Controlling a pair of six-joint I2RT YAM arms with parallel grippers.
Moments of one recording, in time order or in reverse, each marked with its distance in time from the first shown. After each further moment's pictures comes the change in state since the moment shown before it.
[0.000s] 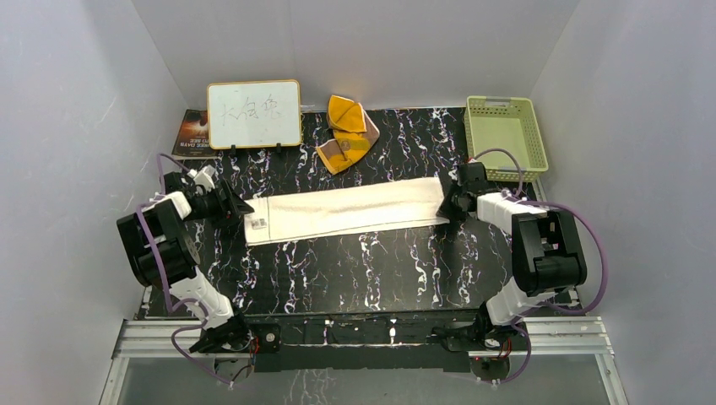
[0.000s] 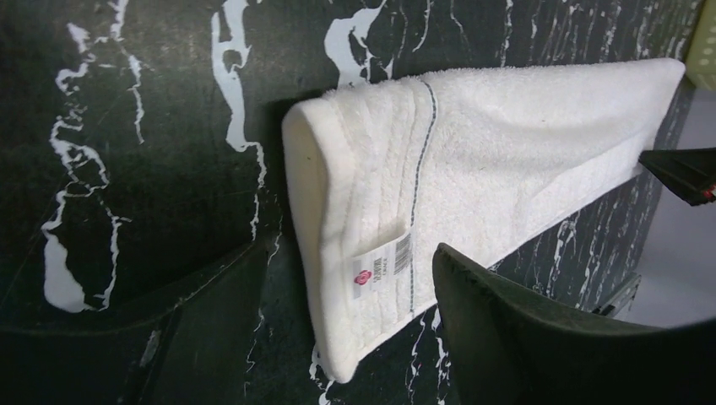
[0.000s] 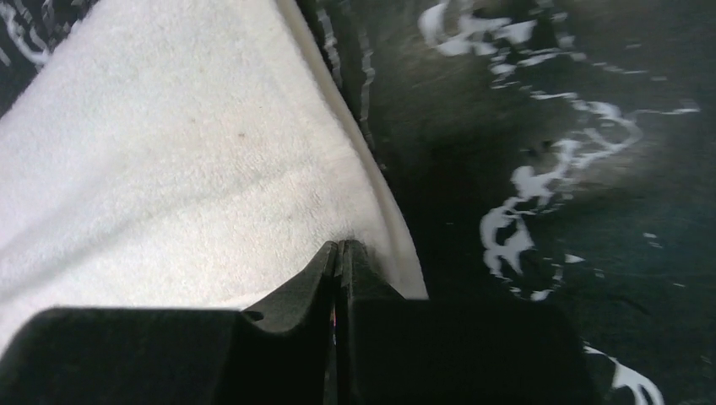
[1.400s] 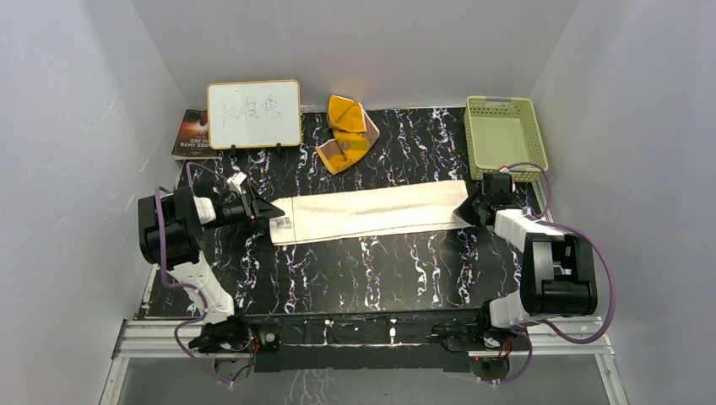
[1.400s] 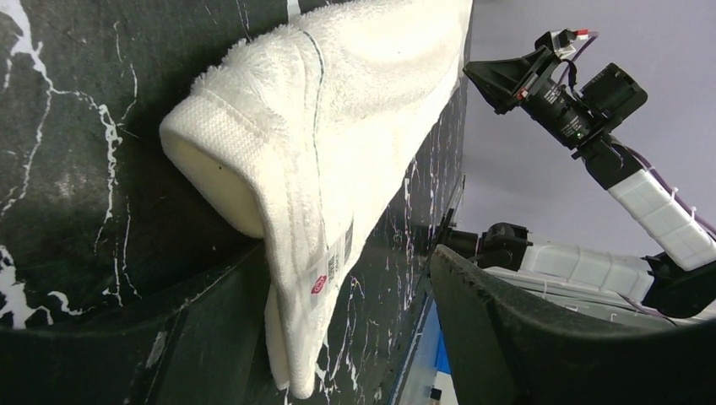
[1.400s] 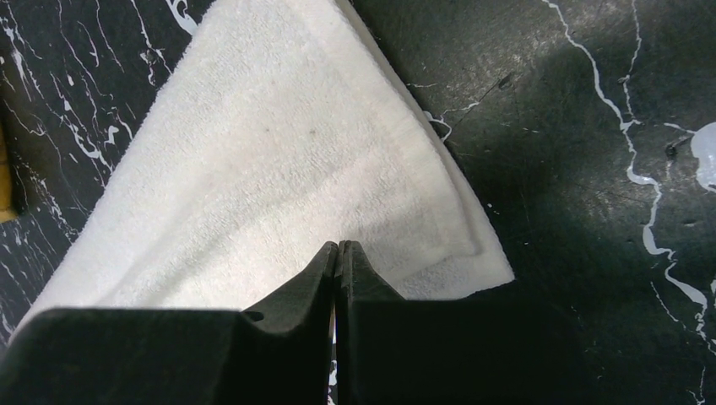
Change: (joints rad) left arm -0.158 0.168 -0.110 0.257 0.450 -0.183; right arm -0.163 -0.162 -0.155 0.119 0.024 0.120
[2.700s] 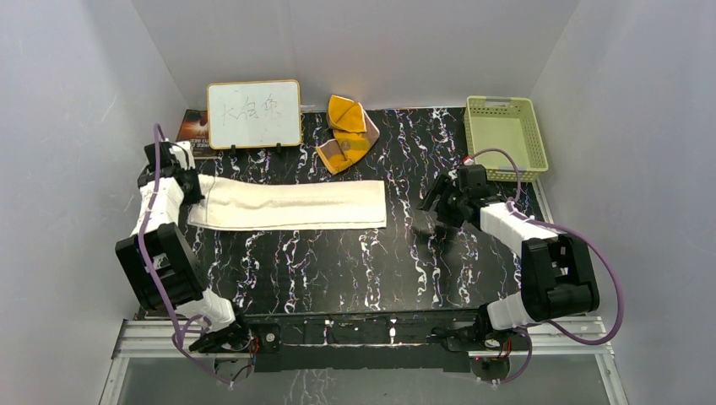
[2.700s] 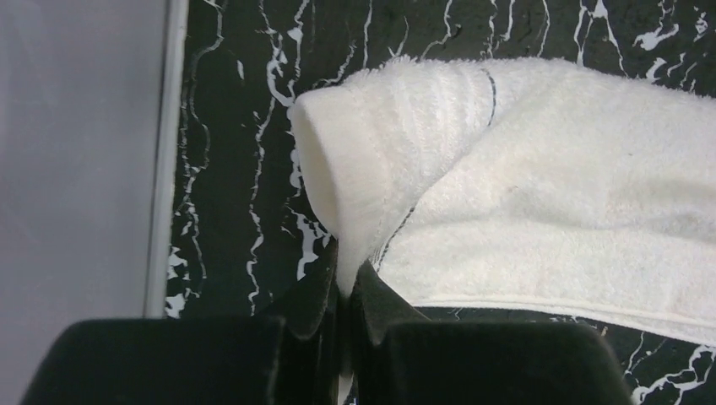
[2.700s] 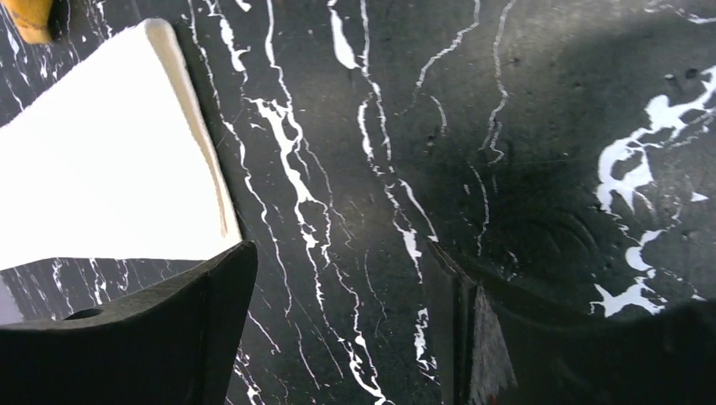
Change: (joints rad) left arm 0.110 -0.346 0.298 -0.398 -1.104 0.336; right arm 0.196 -0.013 0.074 -0.100 -0.117 -0.053
